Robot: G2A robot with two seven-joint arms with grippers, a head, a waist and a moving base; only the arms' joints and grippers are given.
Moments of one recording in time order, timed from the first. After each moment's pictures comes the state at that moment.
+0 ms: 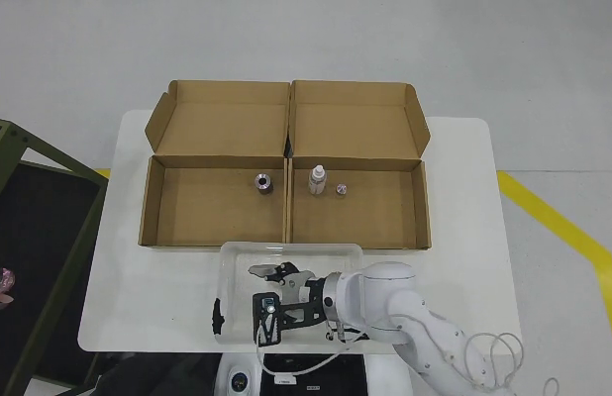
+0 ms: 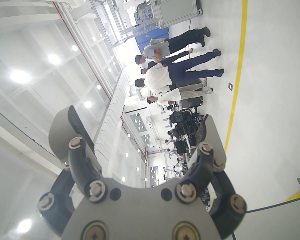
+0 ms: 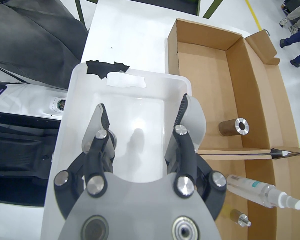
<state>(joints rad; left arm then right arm) -0.36 -0.19 -0.39 -1.44 1.98 -0.36 0.13 -1.24 -1.31 0.88 -2.02 -1.45 -0.89 0.62</state>
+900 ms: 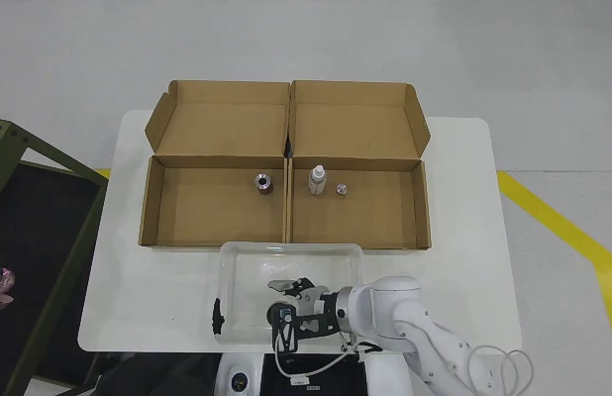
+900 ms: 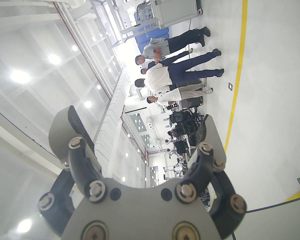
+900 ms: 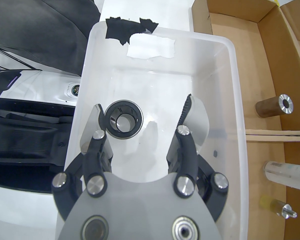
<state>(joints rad) -0.36 -0.19 -0.39 -1.44 1.98 -0.36 0.13 -1.33 -1.25 0.90 -1.97 -1.51 -0.92 0.55</state>
